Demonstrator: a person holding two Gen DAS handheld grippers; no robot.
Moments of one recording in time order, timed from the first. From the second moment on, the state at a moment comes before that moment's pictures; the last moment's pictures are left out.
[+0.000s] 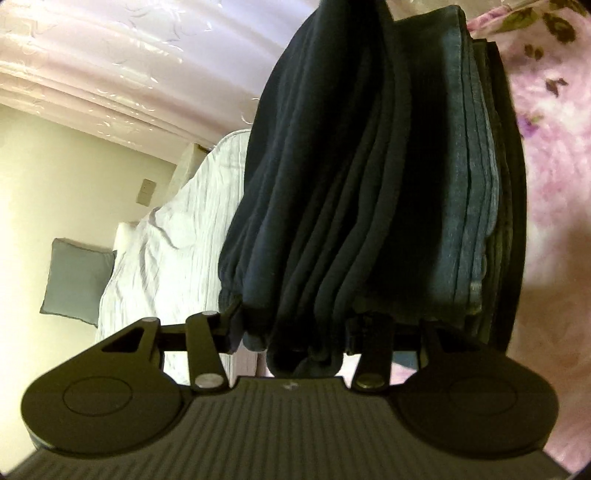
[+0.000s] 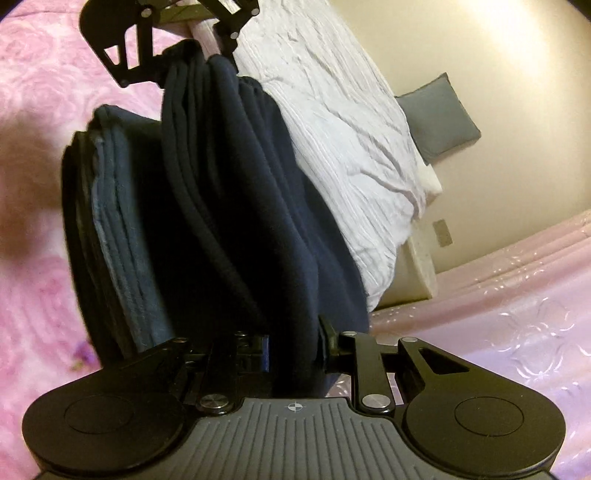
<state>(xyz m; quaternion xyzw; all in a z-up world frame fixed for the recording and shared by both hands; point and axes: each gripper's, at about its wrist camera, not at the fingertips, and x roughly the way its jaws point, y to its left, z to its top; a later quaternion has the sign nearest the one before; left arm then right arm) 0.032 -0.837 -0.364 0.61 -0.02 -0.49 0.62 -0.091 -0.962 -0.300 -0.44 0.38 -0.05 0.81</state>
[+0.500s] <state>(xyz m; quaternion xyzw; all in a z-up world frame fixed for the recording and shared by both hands) 0.021 -0.798 -0.399 0.63 -0.03 -0.50 0.60 -0.114 -0.957 -0.356 -0.46 0.42 -0.01 0.78</state>
